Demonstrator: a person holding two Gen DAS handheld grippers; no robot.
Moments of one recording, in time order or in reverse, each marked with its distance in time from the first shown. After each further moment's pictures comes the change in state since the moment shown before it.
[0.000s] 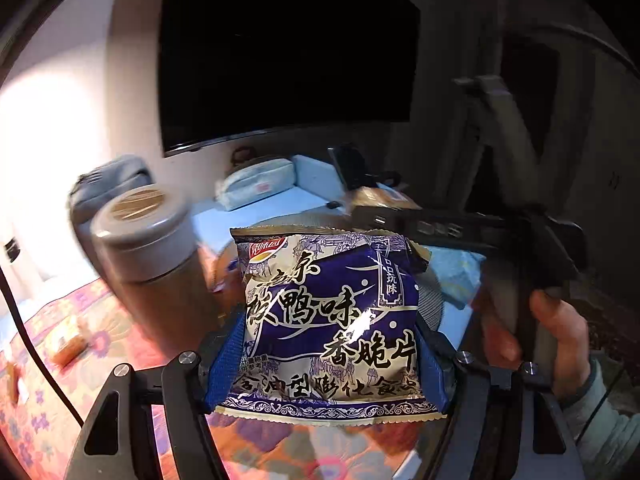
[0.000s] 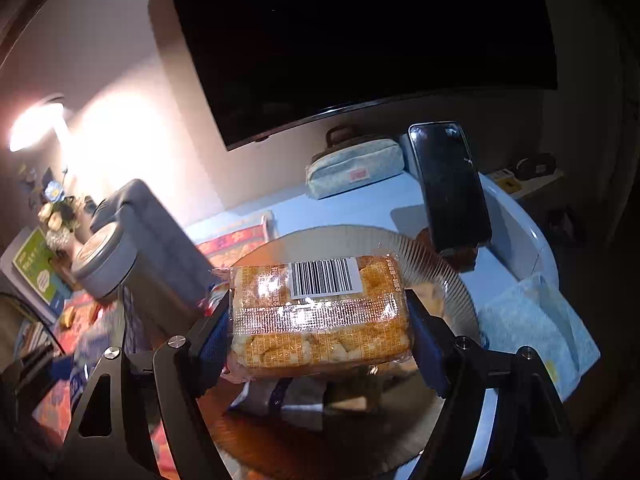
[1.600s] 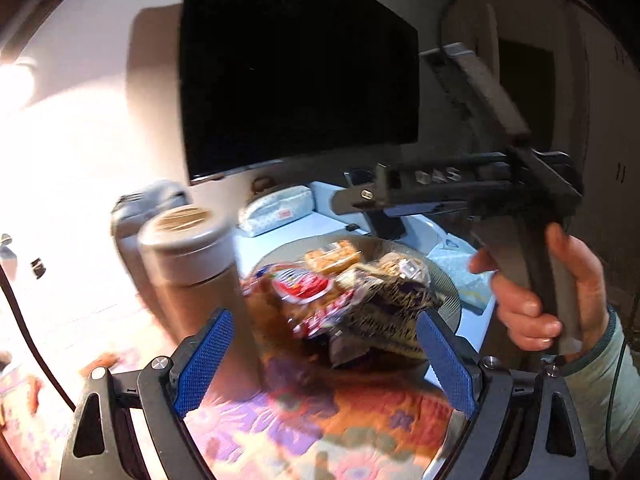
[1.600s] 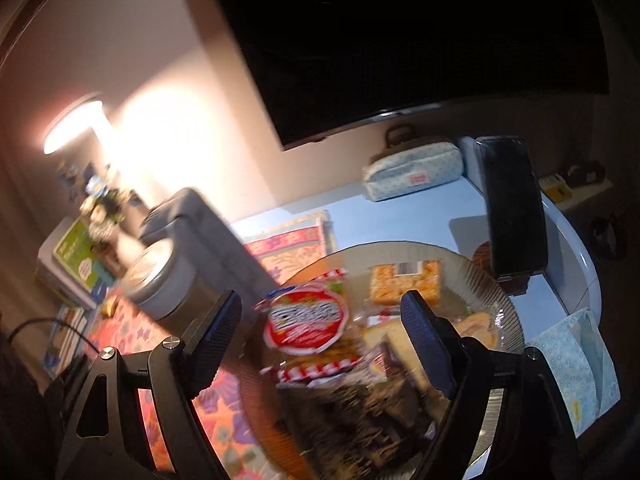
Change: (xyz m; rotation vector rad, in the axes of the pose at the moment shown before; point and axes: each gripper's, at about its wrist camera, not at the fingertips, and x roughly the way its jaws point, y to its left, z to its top) left arm -0.061 0.005 -0.035 0.045 -0.122 0.098; right arm -0.013 0.044 0.016 -0.112 0.060 0.193
